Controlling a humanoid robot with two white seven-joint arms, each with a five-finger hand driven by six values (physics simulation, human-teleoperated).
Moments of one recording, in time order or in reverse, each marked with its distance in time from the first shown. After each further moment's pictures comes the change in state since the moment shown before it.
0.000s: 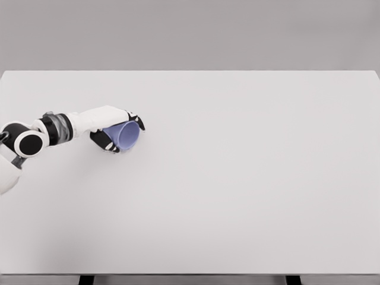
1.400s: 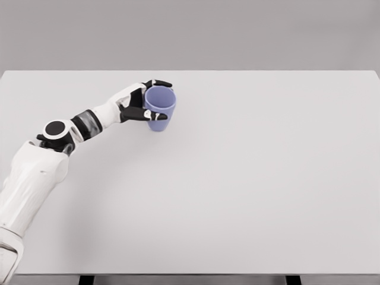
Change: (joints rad) left arm -0.040 -0.340 0.159 0.453 0.882 0.154 -0.067; right arm 0.000 0.000 0.000 0.000 0.000 0.000 0.000
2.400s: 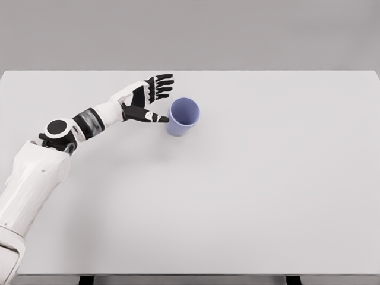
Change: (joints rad) left arm 0.000 -0.006 0.006 -0.017 0.004 0.002 0.000; right arm 0.000 0.000 0.000 0.000 0.000 0.000 0.000
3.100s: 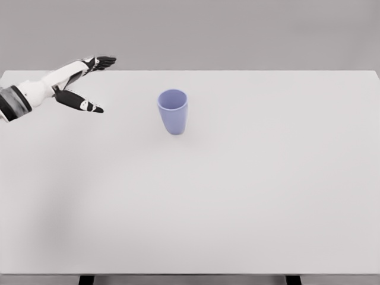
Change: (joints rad) left arm -0.066 0.303 -0.010 -0.002 -0.353 -0.429 0.000; right arm 0.000 0.000 0.000 0.000 0.000 0.000 0.000
